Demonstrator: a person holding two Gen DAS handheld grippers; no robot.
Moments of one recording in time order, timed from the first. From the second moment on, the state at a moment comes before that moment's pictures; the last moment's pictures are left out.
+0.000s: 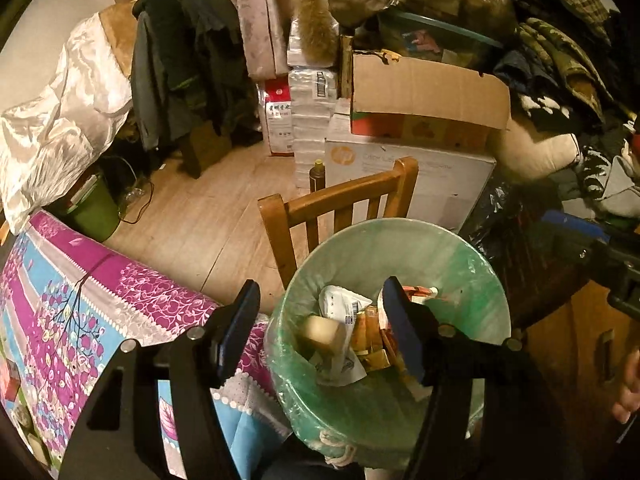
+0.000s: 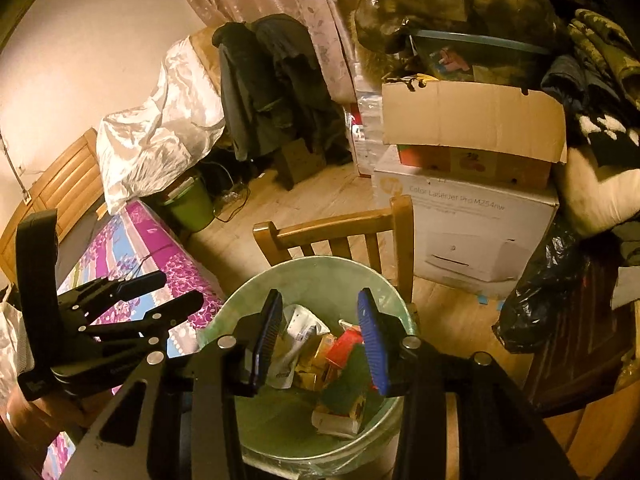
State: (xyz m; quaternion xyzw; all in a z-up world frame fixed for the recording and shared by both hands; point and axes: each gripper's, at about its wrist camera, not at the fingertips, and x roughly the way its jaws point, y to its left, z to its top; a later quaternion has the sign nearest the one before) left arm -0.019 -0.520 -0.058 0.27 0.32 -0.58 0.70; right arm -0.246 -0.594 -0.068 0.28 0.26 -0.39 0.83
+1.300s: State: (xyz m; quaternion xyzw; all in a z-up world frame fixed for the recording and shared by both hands) left arm 0.158 -0.168 -0.075 0.05 0.38 -0.36 0.85; right arm 0.014 -0.442 -0.027 0.14 0.29 -0.16 0.93
